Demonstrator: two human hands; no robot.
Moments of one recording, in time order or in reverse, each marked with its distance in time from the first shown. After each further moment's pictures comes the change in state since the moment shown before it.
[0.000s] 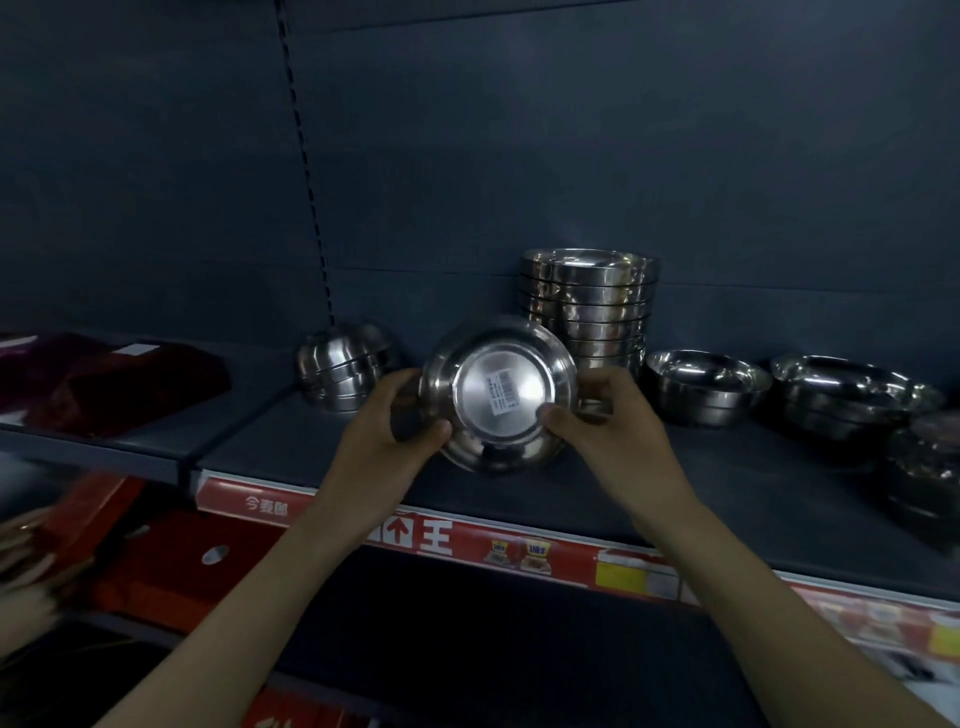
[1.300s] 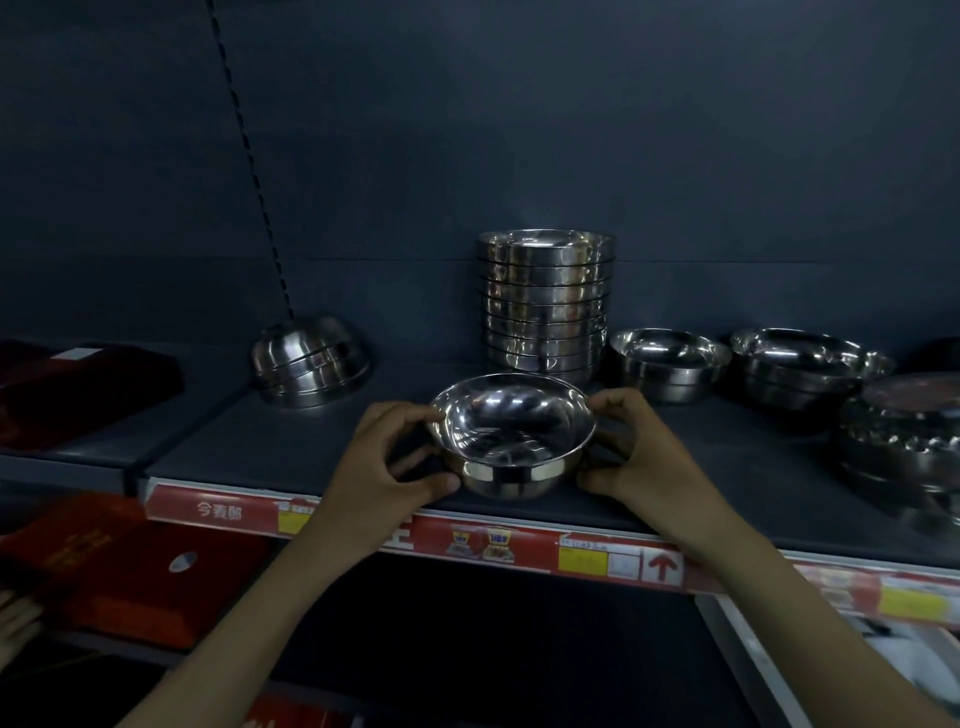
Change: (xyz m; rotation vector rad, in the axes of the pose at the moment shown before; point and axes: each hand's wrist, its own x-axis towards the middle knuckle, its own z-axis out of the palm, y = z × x) left_hand -0.010 -0.026 0.036 -0.162 -0.165 0.071; right_hand -0.013 0.047 -0.059 -0.019 -0.206 0.086
